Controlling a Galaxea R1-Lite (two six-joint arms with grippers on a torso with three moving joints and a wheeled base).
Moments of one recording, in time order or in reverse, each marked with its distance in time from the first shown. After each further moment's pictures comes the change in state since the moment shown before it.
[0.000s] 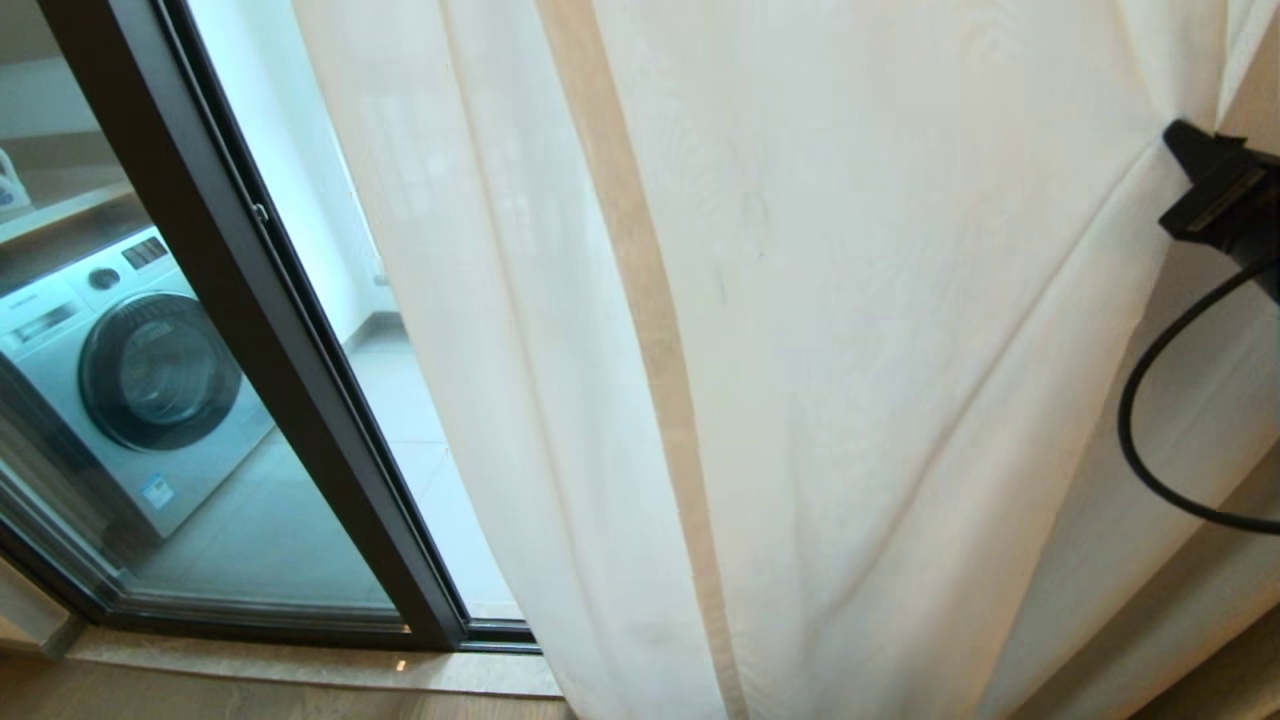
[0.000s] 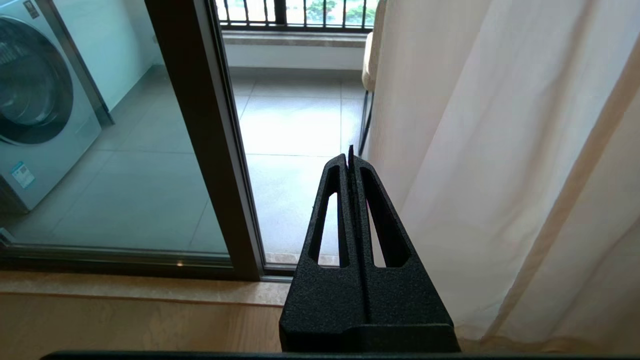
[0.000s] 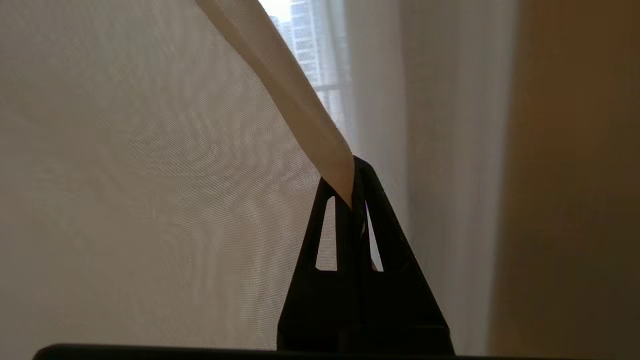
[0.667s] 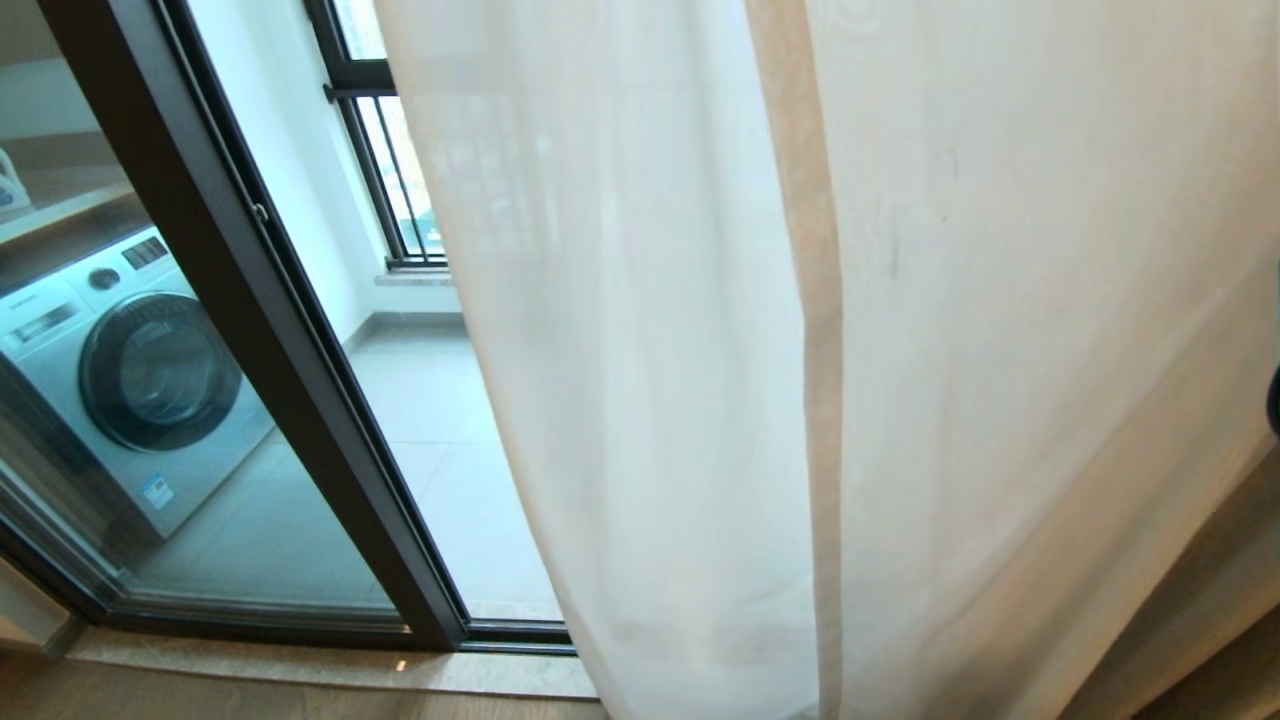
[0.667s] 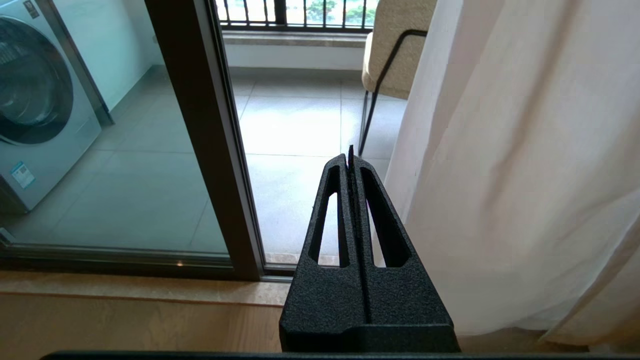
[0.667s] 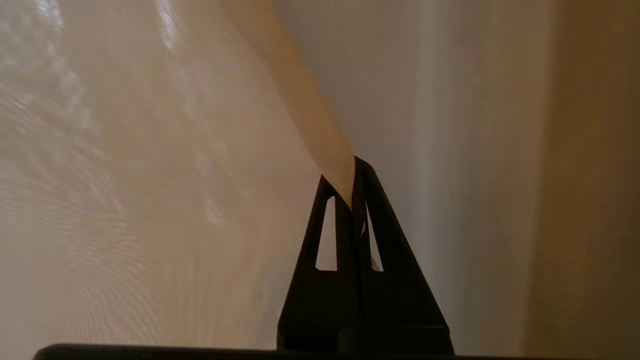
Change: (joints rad) left arm 0.000 0.000 0.000 0.000 -0.001 -0.001; right arm -0.329 -0.091 -0.007 0.022 0.005 0.001
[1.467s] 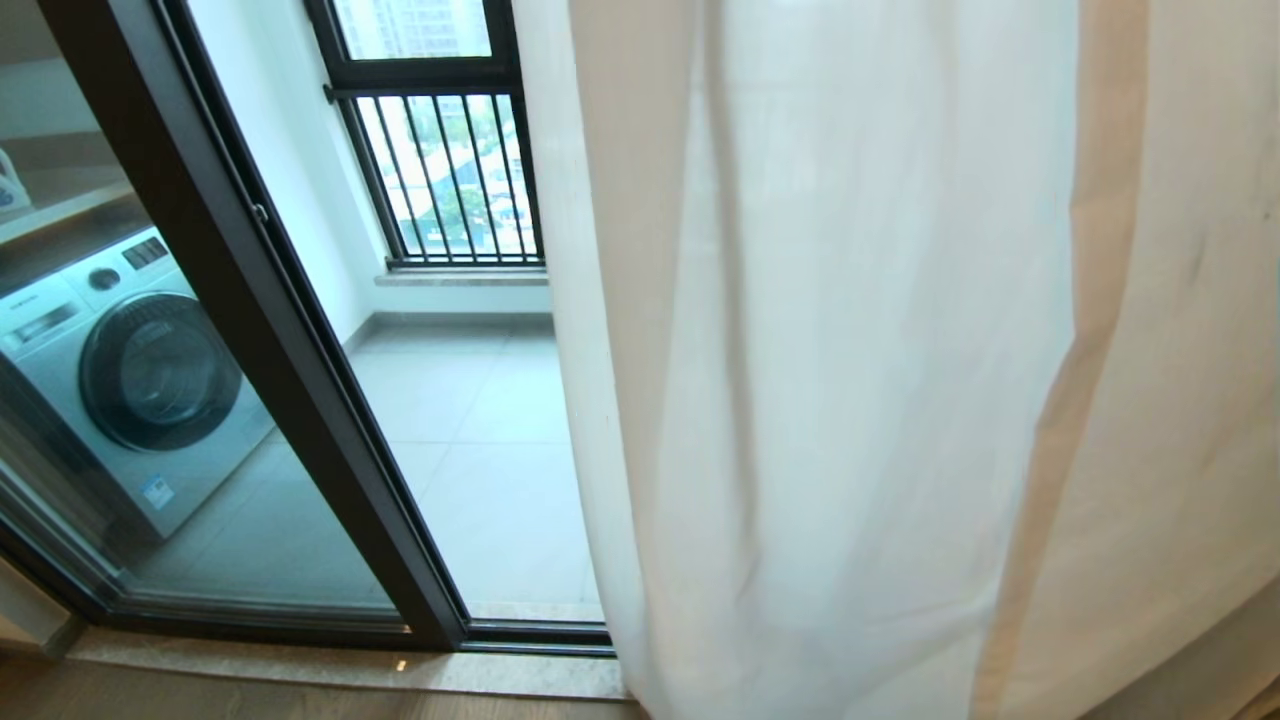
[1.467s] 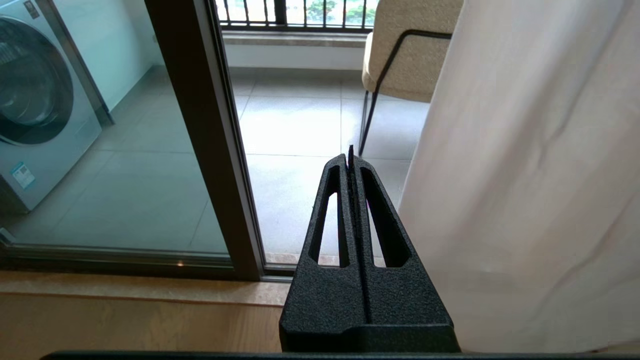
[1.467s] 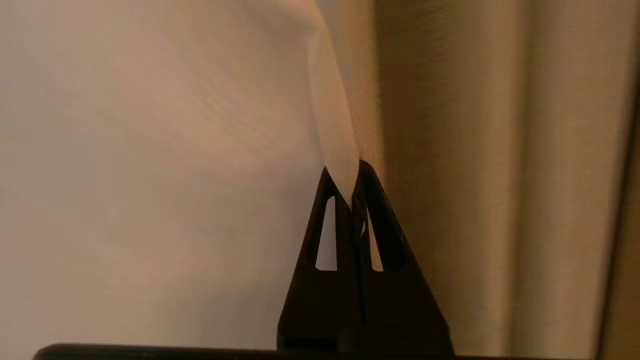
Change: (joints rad) left arm 0.000 0.000 0.000 0.000 0.000 0.000; right arm -0.469 0.022 -0.111 0.057 0.004 0.025
